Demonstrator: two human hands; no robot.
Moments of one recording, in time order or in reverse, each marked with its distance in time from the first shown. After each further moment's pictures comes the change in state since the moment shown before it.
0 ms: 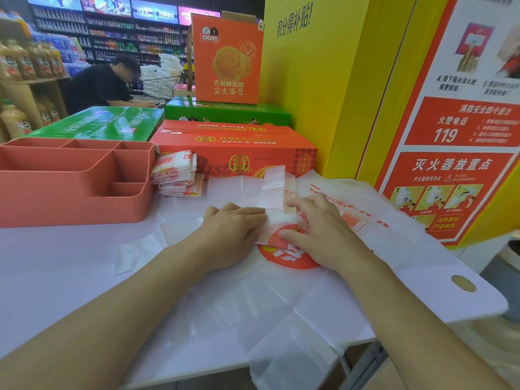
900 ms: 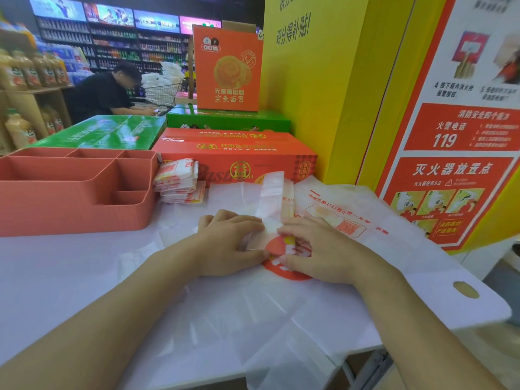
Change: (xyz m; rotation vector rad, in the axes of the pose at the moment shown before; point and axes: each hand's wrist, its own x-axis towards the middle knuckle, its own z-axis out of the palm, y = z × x) left_hand -0.007 -0.009 -0.007 -0.062 -0.093 -0.021; right_hand -0.009 -0.001 -0.013 -0.098 -0.270 -0.137
